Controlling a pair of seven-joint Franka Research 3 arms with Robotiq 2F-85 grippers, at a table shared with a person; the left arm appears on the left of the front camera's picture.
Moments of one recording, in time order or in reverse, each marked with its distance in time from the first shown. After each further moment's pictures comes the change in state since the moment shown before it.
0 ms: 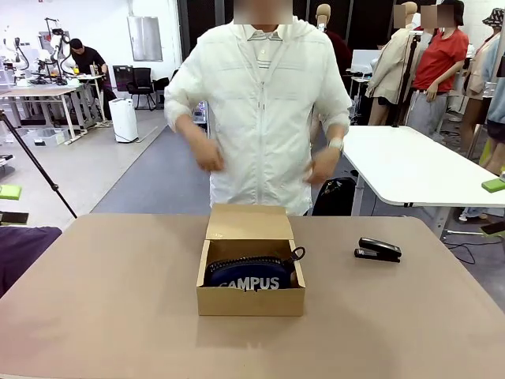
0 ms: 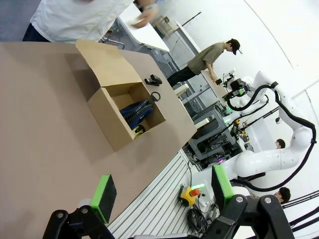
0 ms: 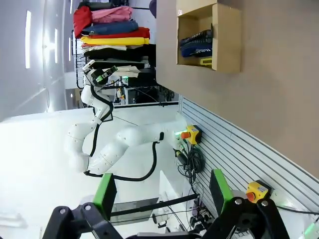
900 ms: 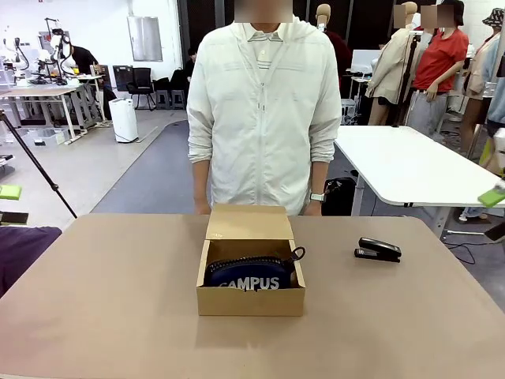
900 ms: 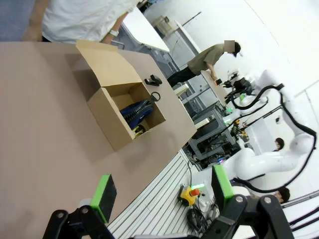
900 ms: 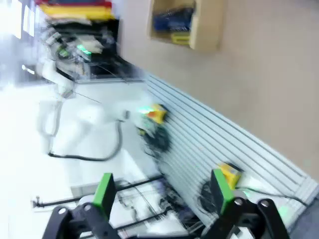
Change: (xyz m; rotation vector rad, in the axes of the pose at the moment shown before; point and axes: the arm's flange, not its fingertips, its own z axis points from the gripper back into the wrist) left arm 0.000 0.000 0.000 0.000 0.000 0.000; right arm -0.004 0.019 -0.006 -0.146 0.089 0.078
